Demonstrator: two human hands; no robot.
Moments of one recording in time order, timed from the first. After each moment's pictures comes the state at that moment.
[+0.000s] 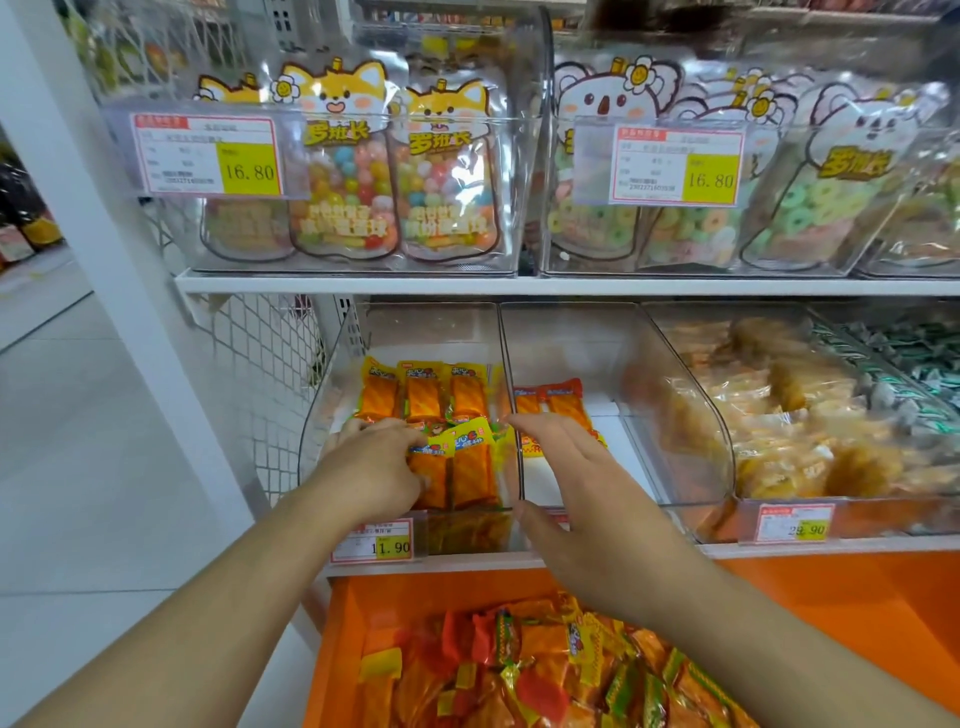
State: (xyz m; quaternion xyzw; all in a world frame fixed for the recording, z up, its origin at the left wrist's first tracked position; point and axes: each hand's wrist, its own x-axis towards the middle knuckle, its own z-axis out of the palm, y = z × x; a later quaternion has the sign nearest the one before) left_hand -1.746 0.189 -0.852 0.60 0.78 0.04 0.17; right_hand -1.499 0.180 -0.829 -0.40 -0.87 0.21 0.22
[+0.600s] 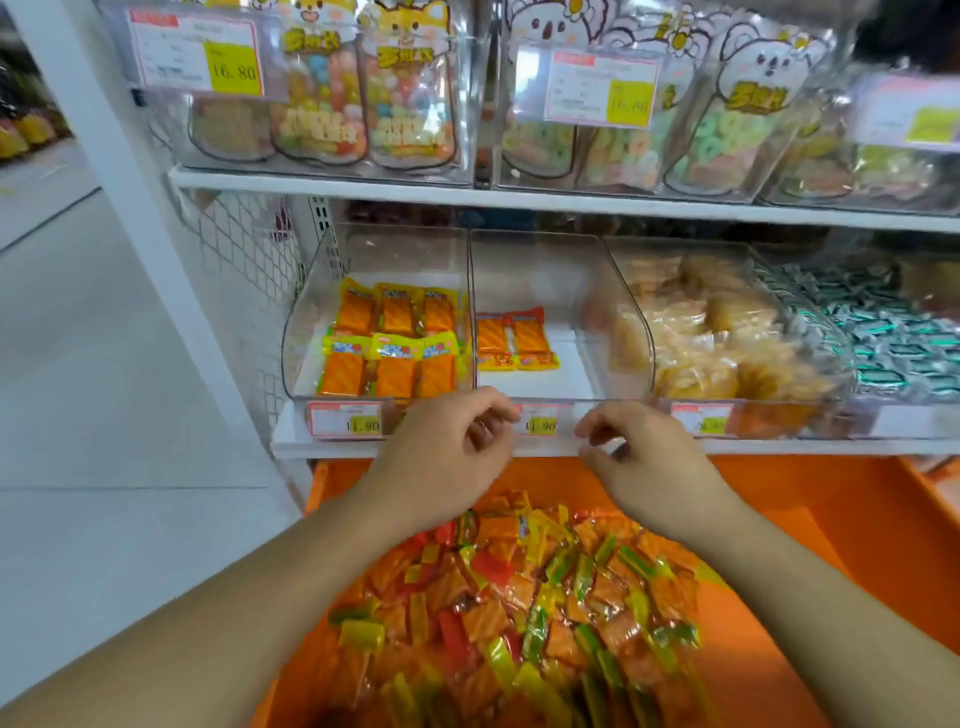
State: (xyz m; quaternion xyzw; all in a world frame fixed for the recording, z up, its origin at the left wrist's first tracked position) left_hand -1.626 0.089 -0.844 0.68 0.59 0.37 0.23; right_hand -1.395 0.153 -0.846 -0.52 -0.81 0.20 0.18
